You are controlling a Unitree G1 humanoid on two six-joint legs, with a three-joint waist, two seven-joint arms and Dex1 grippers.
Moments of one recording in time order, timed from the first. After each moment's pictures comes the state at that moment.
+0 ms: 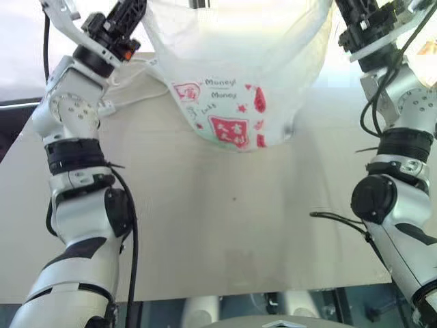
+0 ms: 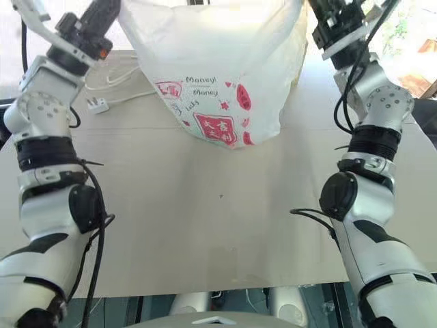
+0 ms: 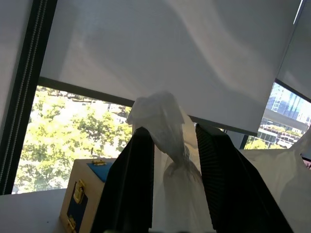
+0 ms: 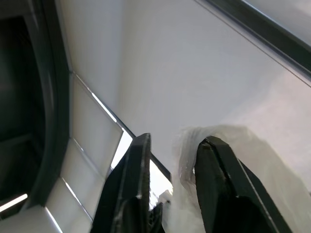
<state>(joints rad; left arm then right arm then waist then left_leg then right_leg) -1.02 0.60 0.41 0.45 -0.69 0.45 -0.73 -1.15 -0.33 -0.58 0.50 1.08 0.87 0.63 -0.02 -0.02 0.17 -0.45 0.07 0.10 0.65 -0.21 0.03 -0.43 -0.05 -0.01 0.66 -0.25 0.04</state>
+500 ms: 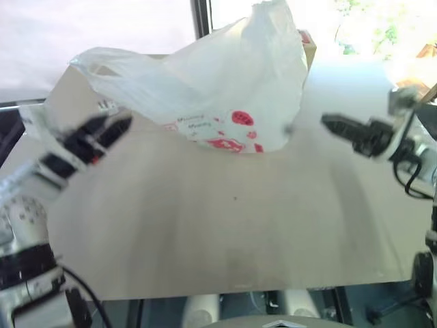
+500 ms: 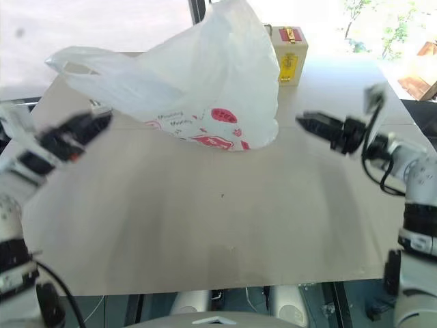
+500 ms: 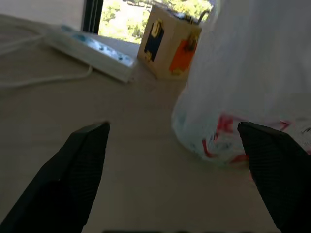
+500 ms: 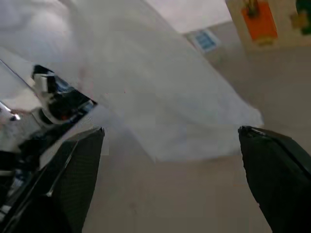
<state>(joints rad) -0.12 0.67 0.57 -0.13 -0.78 0.72 -0.67 -0.43 -0.68 -0.23 0.02 0.83 0.86 0.96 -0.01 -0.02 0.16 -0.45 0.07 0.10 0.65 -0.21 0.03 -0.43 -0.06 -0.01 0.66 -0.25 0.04</state>
